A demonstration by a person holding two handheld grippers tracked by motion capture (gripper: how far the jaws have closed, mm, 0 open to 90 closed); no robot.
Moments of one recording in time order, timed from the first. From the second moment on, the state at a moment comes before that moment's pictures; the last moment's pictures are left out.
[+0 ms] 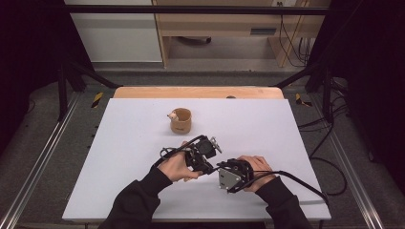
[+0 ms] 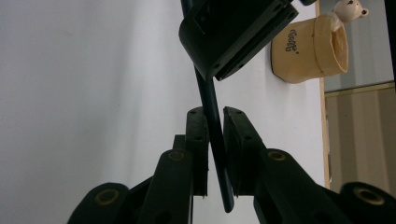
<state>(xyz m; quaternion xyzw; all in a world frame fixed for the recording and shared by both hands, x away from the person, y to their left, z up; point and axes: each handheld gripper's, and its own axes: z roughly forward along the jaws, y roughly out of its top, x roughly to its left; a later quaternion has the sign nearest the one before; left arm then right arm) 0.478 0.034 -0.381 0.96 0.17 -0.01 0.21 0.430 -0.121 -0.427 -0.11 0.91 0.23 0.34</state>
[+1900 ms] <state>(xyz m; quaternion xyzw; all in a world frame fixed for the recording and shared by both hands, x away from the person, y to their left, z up) 0.466 0.178 -0.379 0.80 0.32 0.17 0.48 0.439 -0.139 -0.426 0.00 0.92 0.27 0.27</state>
